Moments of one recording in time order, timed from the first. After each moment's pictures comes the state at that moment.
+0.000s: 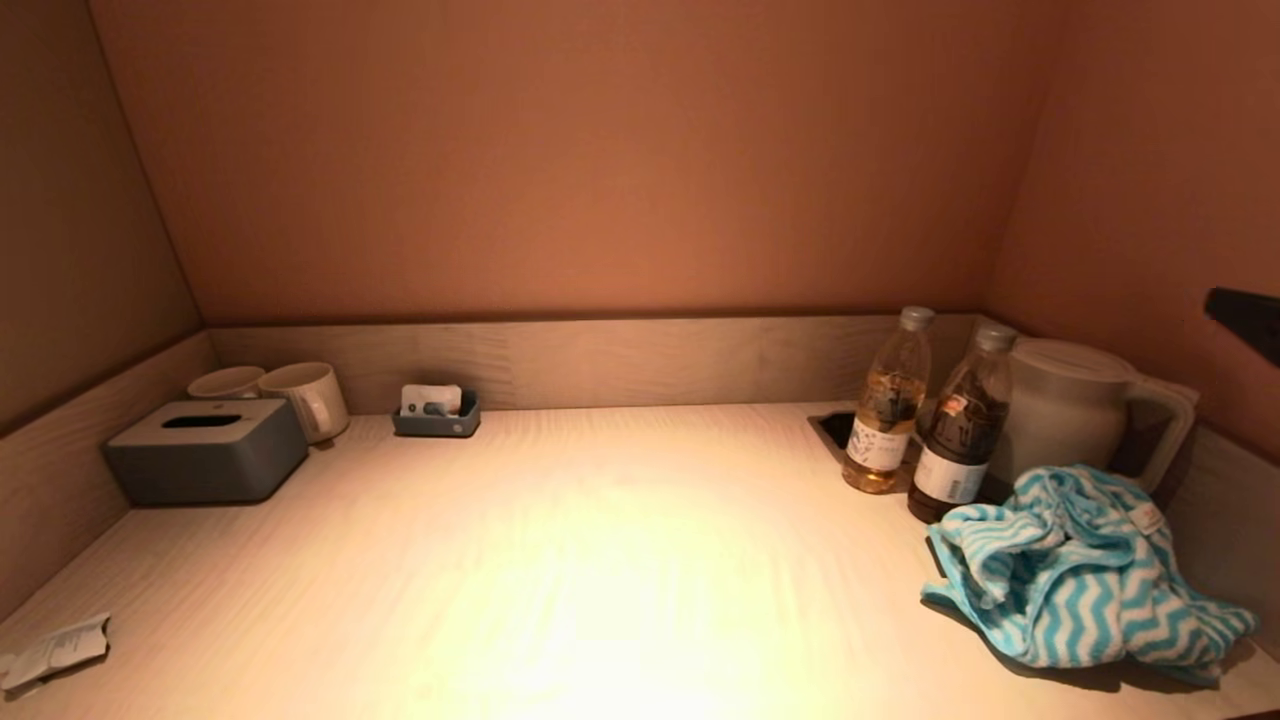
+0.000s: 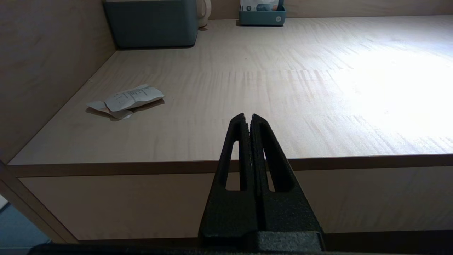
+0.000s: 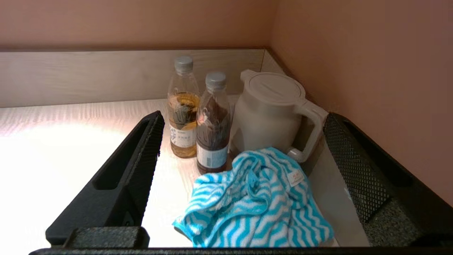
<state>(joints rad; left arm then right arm) 0.00 0.00 0.00 0.02 -0.01 -0.01 0.05 0.96 -0.93 0.05 -0.23 -0.08</state>
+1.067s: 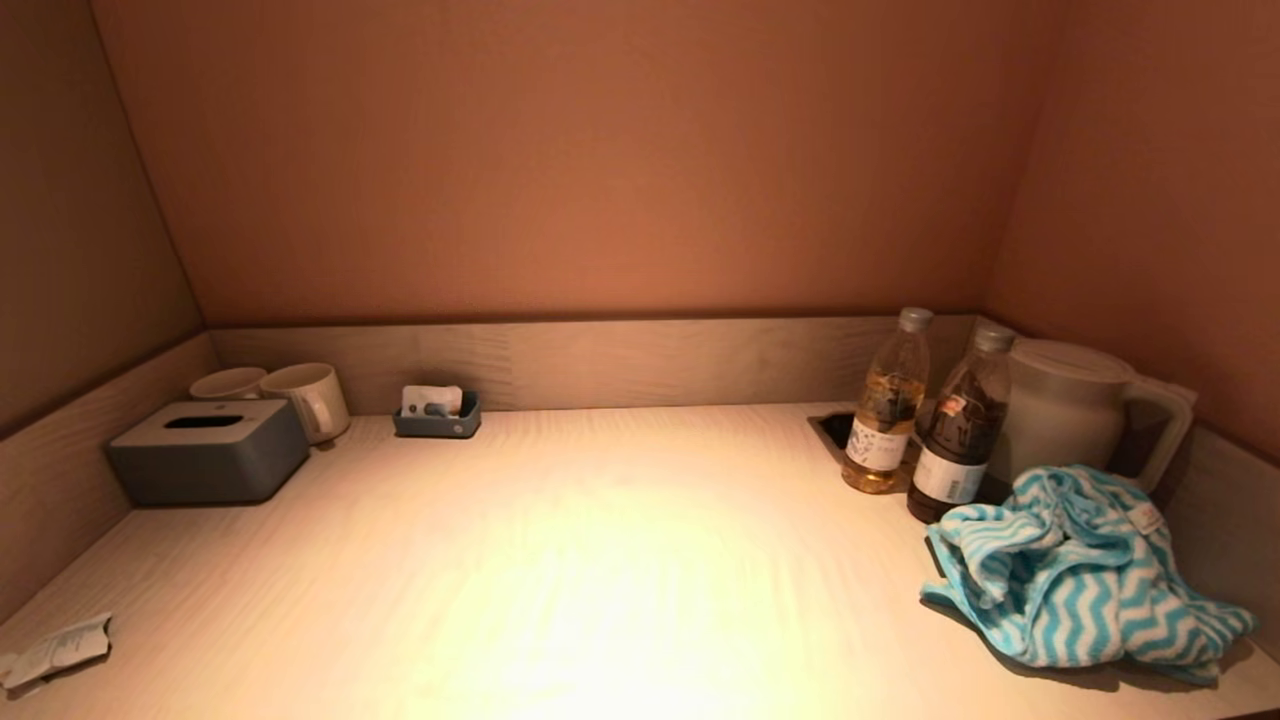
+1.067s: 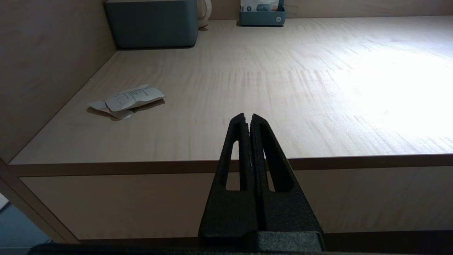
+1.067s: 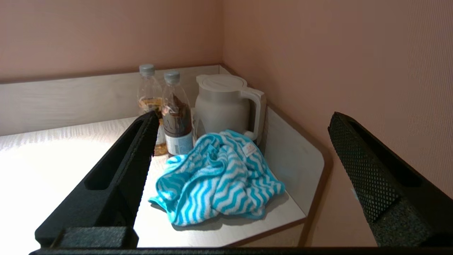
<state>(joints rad) 0.00 0.00 0.00 0.02 -0.01 -0.01 -0.02 0.46 -0.79 0.22 -0.29 -0.07</state>
